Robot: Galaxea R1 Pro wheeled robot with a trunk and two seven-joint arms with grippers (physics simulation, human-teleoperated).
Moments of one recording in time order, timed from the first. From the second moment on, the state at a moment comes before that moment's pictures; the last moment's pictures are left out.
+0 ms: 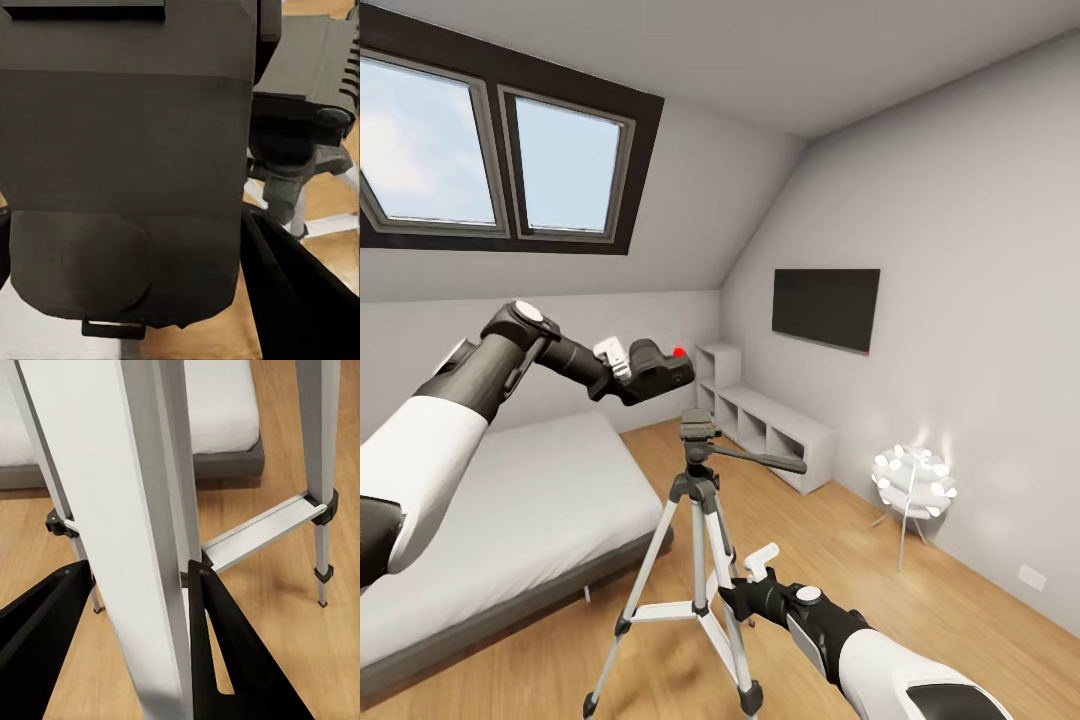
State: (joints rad) left arm -1.33 0.24 -0.35 -0.82 -0.50 0.51 -1.39; right arm -0.73 0.17 -0.01 -0.11 0.28 -0.11 0.39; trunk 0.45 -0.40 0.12
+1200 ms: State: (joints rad) left arm -1.33 0.11 -0.31 -0.78 -0.56 0.29 -1.41; right arm -0.73 0.17 -0.01 -0.11 0.28 -0.11 0.39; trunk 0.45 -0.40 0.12
